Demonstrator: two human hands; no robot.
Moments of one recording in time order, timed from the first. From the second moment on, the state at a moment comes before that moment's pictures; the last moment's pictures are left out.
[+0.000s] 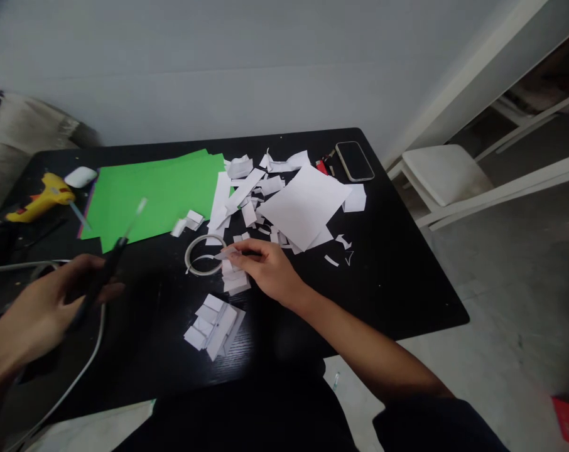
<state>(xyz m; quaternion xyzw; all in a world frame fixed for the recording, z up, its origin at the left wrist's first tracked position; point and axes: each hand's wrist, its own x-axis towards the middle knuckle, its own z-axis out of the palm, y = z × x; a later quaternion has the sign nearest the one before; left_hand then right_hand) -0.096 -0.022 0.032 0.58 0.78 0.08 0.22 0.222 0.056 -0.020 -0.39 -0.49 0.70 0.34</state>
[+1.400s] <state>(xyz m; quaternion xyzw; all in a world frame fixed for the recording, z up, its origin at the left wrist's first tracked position) -0.008 0.059 -0.004 0.74 0.67 0.03 0.09 0.219 0.061 -0.035 -0.43 -0.55 0.62 0.36</state>
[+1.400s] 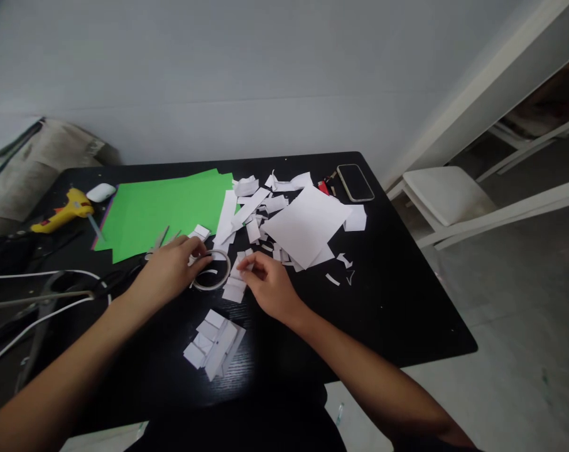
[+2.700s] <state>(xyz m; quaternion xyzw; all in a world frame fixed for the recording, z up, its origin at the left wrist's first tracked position) -0.029 0.052 -0.030 0.79 0.57 0.17 0.12 0.216 0.047 -0.047 -0.40 -0.76 0.33 0.39</state>
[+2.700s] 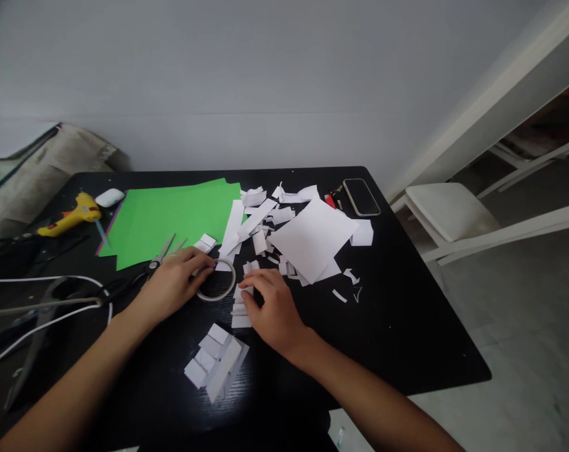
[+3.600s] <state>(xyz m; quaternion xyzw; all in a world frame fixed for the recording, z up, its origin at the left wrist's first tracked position) 0.014 0.030 -0.004 0.59 0.49 0.30 0.57 0.212 0.059 -0.028 -0.32 -0.78 0.33 0.43</state>
